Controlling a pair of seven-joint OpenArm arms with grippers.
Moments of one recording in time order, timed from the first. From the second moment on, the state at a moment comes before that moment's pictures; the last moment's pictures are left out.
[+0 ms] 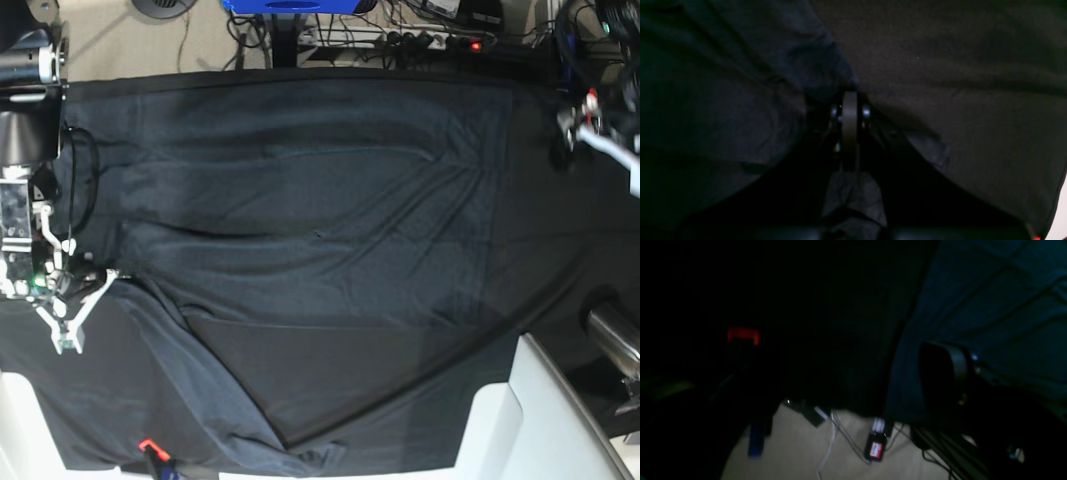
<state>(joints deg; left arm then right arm) 20.4 -19.5 -44.0 93.3 -38.8 -25.0 58.3 15.7 16.8 1.4 66.5 6.4 8.6 -52.9</state>
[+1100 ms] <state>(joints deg) -12.5 -20.3 -19.8 48.1 -25.6 -25.6 46.9 12.6 17.0 1.4 71.9 6.3 8.6 -55.2</state>
